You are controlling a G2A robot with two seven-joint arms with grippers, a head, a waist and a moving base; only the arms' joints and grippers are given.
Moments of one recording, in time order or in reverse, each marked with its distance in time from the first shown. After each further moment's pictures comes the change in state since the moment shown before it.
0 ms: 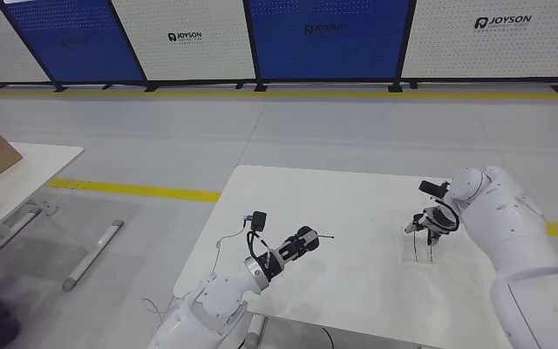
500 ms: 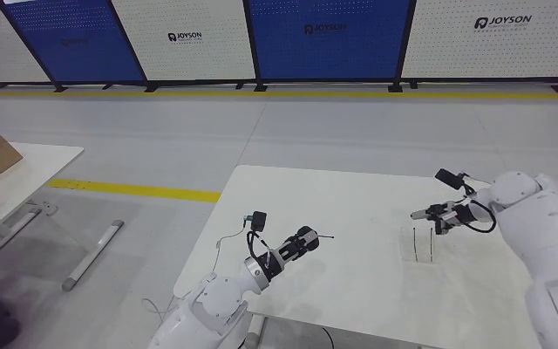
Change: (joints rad) left arm 0.000 0.000 0.000 0.000 0.000 0.000 0.000; right arm -0.025 0.137 0.086 -0.072 0.183 -0.297 -0.021
